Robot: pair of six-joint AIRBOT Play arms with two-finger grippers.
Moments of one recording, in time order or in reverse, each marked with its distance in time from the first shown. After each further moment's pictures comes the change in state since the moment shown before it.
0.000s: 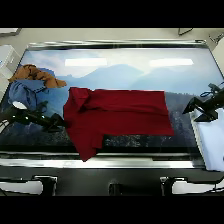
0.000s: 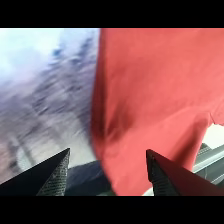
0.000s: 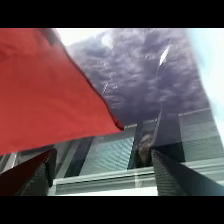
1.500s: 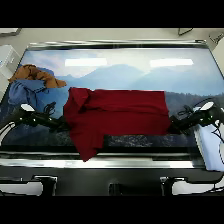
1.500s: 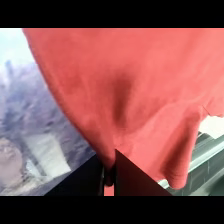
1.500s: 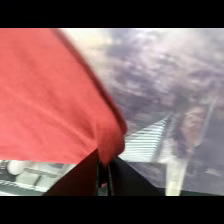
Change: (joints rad) left arm -0.080 0.020 -0.048 -0.061 0.030 0.067; right arm 0.052 -0.010 -0.453 0.169 -0.301 -0.135
